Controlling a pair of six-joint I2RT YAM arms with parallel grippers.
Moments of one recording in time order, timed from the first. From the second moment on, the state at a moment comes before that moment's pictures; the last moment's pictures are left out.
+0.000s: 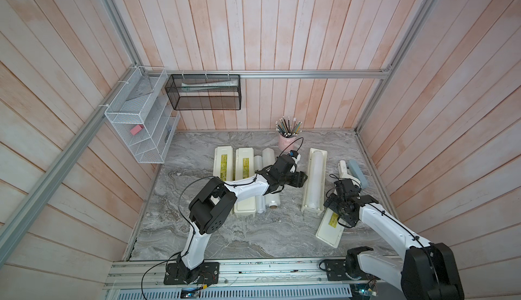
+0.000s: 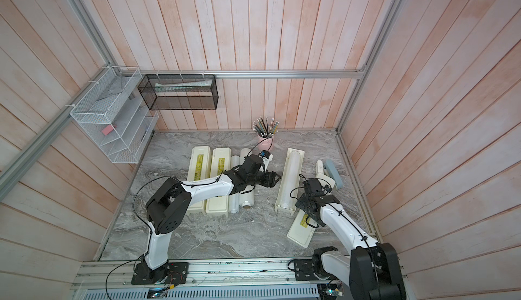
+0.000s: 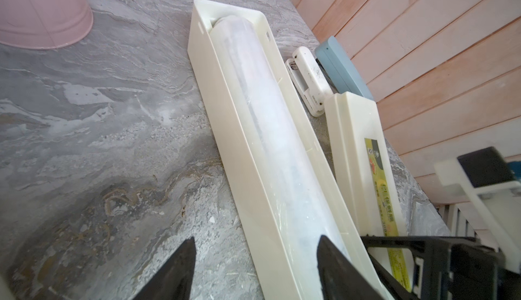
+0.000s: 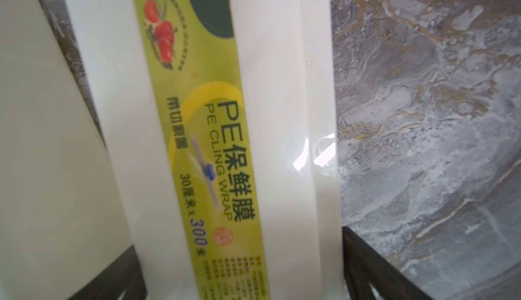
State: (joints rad) left arm -0.85 2.06 1.44 0.02 0.17 -0.44; right arm 0.20 1.14 0.56 -0.66 0.21 0.86
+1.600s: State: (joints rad) left arm -0.90 2.29 1.74 -0.17 -0.05 -0.45; right arm 0.17 1.08 0.77 -0.78 0.21 0.69
